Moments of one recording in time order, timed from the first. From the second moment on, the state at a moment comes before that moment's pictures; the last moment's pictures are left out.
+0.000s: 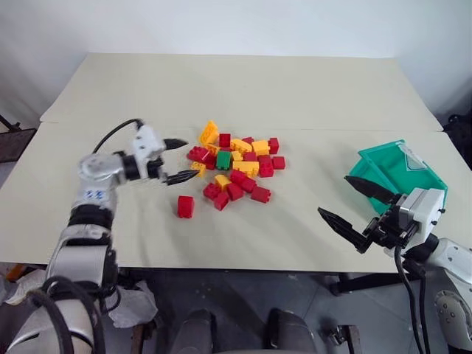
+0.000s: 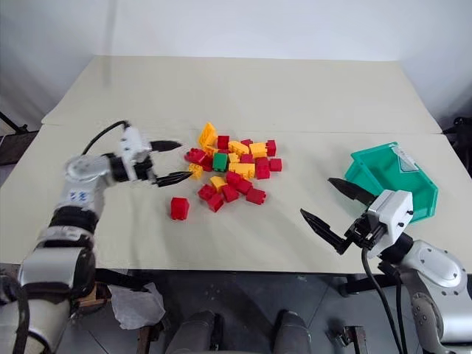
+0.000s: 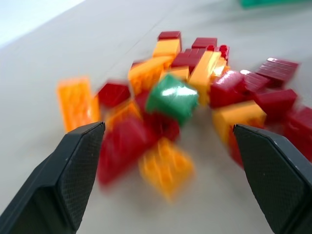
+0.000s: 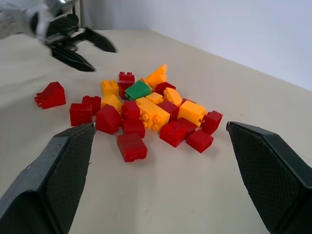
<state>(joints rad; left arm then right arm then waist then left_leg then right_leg) -1.00 0.54 0.01 1.01 -0.05 -0.38 -1.10 0.08 -0.61 -0.33 -0.48 0.58 0.16 0.81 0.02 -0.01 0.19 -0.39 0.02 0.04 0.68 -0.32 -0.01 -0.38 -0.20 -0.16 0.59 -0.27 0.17</state>
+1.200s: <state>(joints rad) -1.23 0.37 -0.18 1.35 0.32 -0.43 -0.72 0.13 -0.59 -0.36 -0.55 0.57 0.17 0.73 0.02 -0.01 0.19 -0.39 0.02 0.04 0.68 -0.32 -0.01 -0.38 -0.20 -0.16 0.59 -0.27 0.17</state>
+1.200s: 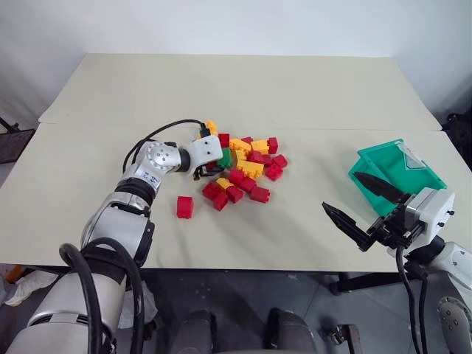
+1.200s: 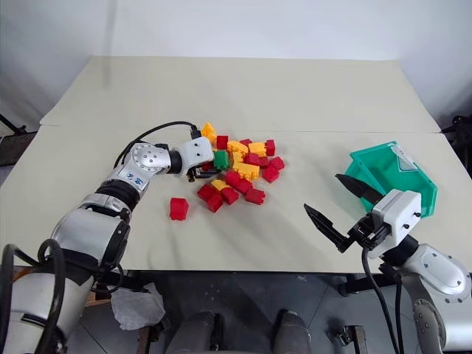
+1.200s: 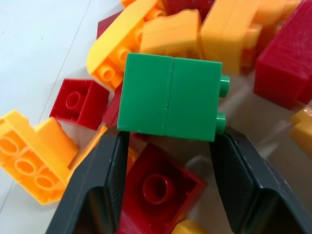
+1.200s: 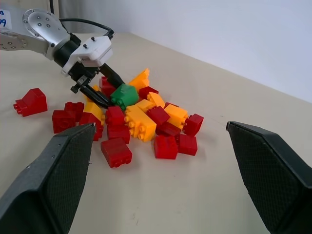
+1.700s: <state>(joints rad) -1.31 0.28 -0.01 1.24 0.06 -0.49 -1.26 0.20 -0.59 -0.44 -0.55 0.61 0.18 0.73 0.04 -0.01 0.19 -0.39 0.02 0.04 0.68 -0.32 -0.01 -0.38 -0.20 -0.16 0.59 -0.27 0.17</state>
